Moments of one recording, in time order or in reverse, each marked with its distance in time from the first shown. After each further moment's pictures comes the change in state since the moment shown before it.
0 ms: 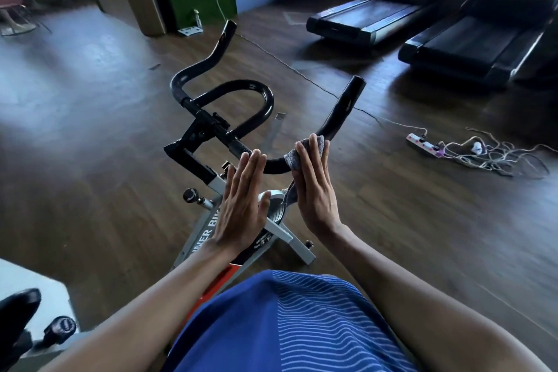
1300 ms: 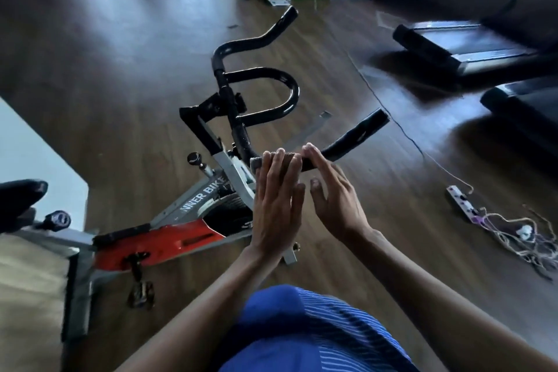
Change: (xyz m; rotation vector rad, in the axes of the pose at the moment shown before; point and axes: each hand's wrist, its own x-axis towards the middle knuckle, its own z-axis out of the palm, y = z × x) left_hand 0.046 0.121 0.066 -0.043 0.422 -0.410; right_hand 0.066 0.041 -0.091 0.115 -0.522 -0.159
